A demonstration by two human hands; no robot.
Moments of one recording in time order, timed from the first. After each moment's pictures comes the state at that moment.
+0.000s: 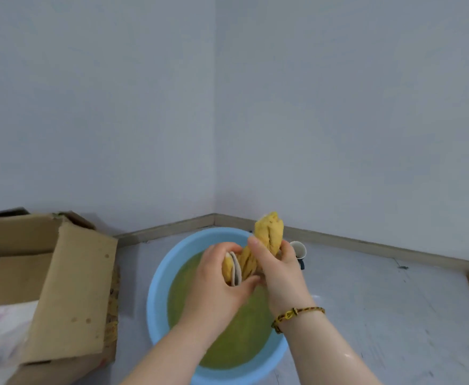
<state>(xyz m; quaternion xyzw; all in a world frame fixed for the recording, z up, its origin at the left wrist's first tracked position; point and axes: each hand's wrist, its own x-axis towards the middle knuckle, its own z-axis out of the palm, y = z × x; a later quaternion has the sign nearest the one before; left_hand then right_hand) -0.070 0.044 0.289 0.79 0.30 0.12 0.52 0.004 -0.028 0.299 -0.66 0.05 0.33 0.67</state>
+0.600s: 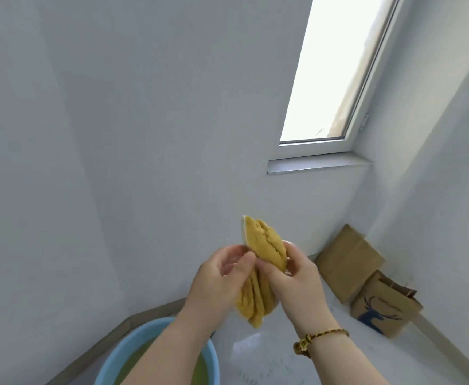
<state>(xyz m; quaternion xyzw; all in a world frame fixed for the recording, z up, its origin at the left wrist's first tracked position) -0.104 -0.059 0.625 0.70 0.00 0.03 0.71 -0.093 -0.181 0.628 -0.74 -0.04 -0.08 0.66</state>
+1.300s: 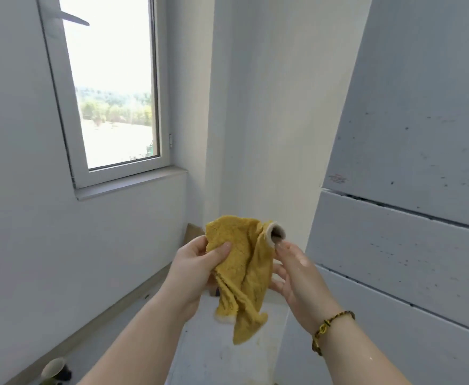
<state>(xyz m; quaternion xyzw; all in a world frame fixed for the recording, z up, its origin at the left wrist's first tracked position) -0.323 -0.391 0.692 0.57 -0.21 -0.21 0.77 -0.411 -0.520 0.692 -0.62 0.13 -0.20 0.74</state>
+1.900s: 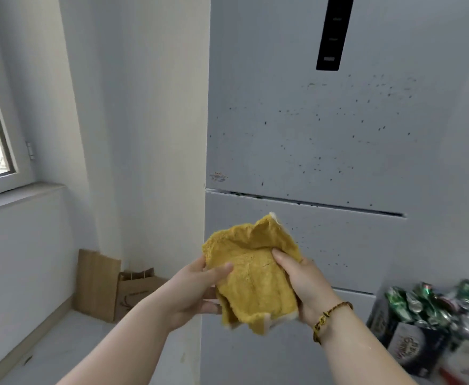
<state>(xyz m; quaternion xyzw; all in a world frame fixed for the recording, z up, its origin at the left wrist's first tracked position) -0.368 -0.581 0.685 0.54 -0.32 -0.49 0.61 -0.511 -0.682 0.696 -0.57 0.33 -0.30 0.69</state>
